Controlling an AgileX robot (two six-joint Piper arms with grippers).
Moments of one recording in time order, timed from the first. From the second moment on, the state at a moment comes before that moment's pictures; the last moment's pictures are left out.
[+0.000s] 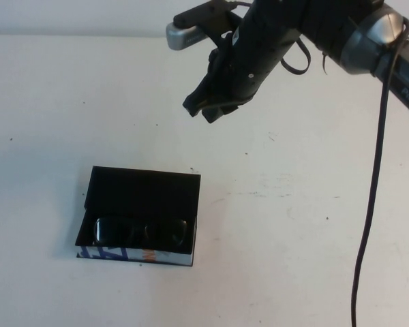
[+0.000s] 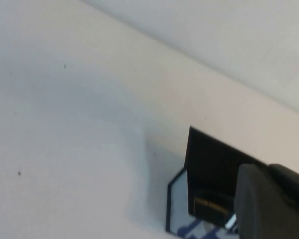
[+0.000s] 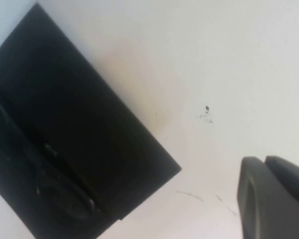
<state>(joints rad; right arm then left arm) 0.57 2.12 -2.20 0.20 1.25 -0.24 -0.12 0.10 -0.06 -0.24 0.23 -0.27</state>
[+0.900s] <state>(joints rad) 0.46 2.20 -2.20 0.39 1.25 -0.25 -0.08 1.26 -0.54 -1.09 0.78 0.98</state>
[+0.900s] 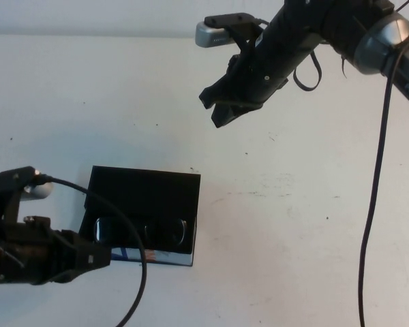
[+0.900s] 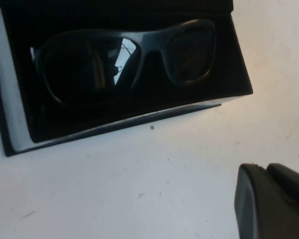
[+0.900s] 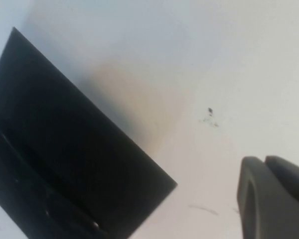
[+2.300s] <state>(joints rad) 0.44 2.45 -2.20 0.72 1.21 -0.31 -0.08 1.73 -0.52 -1.54 0.76 1.47</state>
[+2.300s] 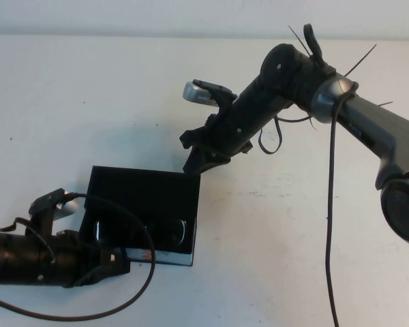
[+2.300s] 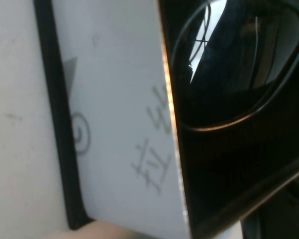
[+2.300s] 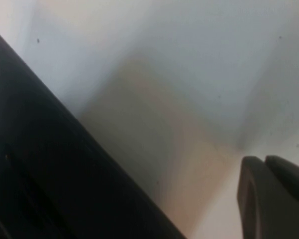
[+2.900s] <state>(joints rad) 0.51 2.44 -2.20 0.73 1.21 -0.31 -0.08 1.73 -0.52 -1.54 0.77 1.47</state>
